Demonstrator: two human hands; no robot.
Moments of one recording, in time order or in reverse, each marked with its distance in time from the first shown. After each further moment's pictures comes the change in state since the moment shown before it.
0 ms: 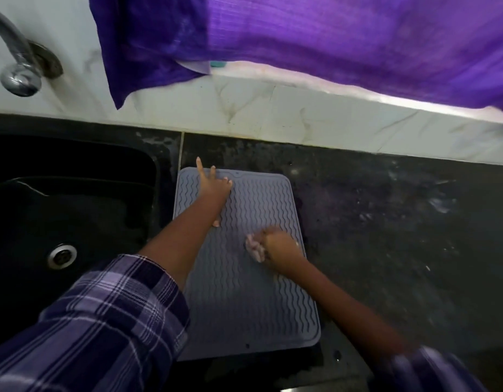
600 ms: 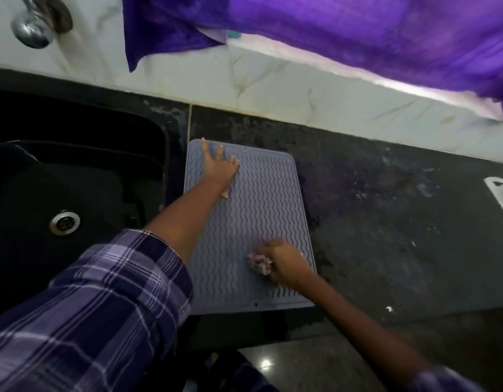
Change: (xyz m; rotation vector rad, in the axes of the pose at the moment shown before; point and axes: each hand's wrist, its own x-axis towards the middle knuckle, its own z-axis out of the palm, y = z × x) left_hand -0.022 -0.008 0.028 -0.090 0.120 0.076; right_hand -0.098 -0.055 0.038 0.188 -0.018 0.083
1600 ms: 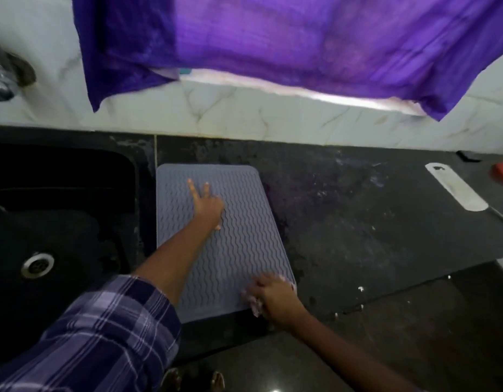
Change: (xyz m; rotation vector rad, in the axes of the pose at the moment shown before) left_hand -0.048 0.060 0.003 -0.038 -0.010 -0.012; right_hand -0.074 -0.003 0.047 -0.072 0.054 0.047
